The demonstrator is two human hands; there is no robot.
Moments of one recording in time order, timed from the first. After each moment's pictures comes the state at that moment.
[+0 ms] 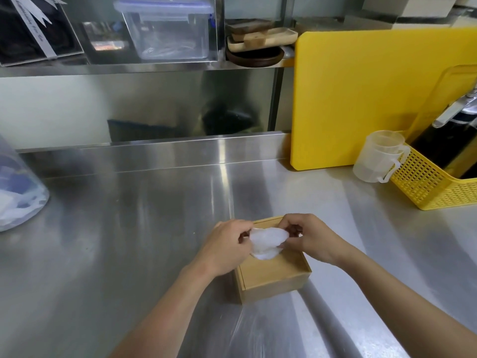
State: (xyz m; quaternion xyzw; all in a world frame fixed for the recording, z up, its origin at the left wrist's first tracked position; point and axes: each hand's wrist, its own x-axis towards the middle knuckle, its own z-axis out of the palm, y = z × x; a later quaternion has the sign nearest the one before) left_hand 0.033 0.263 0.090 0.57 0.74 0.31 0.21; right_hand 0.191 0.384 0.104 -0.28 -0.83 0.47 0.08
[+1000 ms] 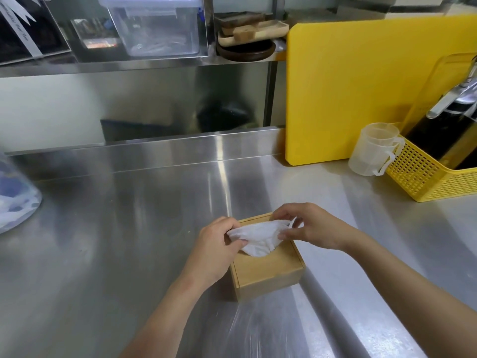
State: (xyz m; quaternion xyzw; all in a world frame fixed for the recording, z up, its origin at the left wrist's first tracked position) left_hand 0.041 0.246 0.095 0.48 0.75 0.40 0.22; right_hand 0.197 0.402 0.113 -0.26 -0.88 0.40 0.02
